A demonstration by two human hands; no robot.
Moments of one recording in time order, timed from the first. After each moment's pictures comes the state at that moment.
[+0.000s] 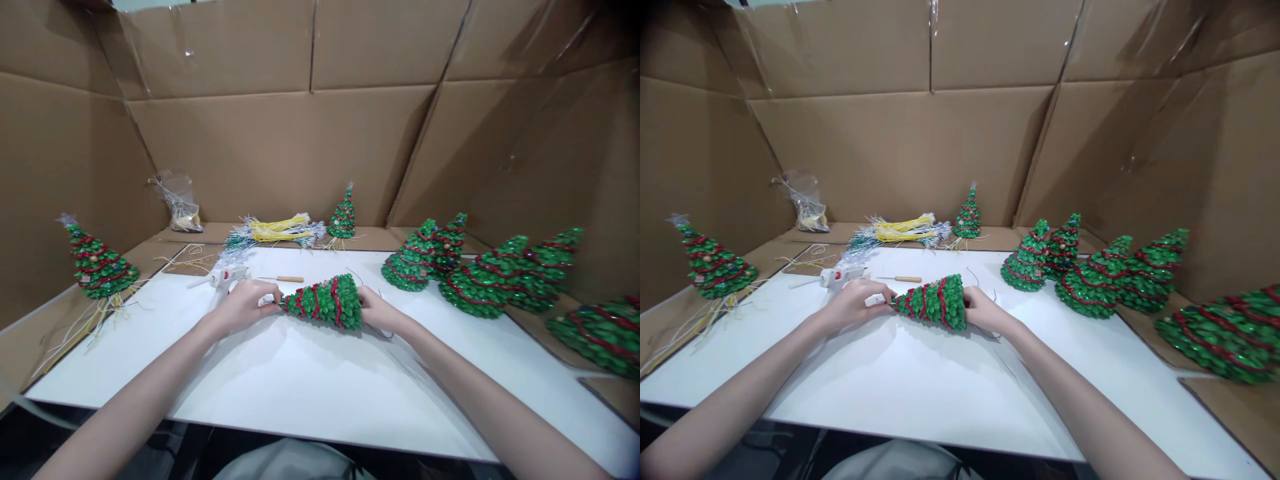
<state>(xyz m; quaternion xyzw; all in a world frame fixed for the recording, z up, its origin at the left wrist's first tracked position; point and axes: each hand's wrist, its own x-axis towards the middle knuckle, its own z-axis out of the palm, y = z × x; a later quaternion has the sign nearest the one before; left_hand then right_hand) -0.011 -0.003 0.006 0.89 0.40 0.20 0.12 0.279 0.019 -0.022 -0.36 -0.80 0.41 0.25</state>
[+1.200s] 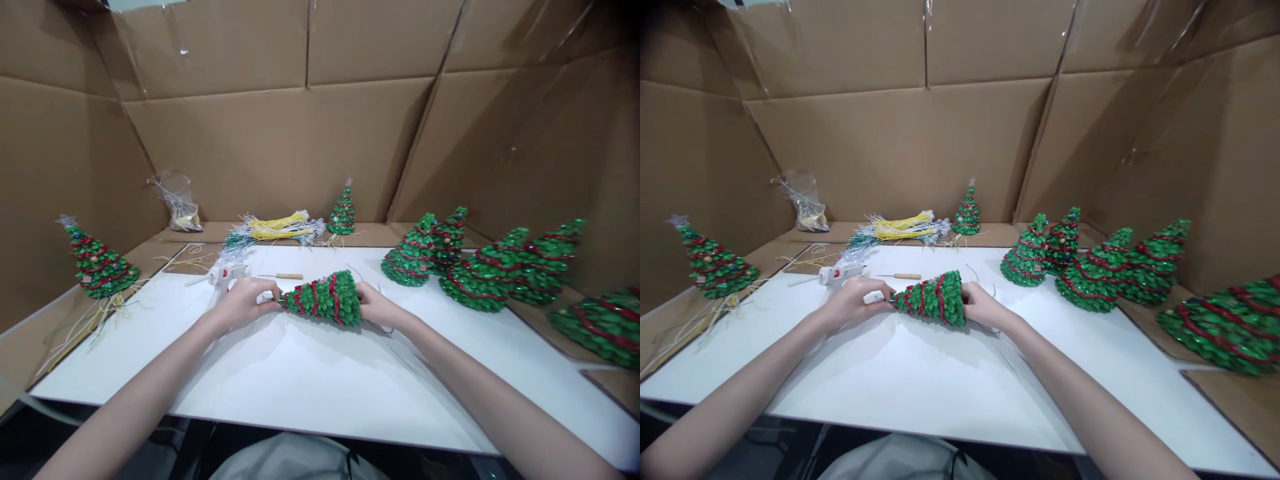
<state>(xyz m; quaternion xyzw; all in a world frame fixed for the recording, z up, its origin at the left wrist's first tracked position) -0.009 -0.004 0.005 0.88 0.40 0.22 0.13 0.278 0.017 -0.021 -0.35 -0.79 0.43 0.27</state>
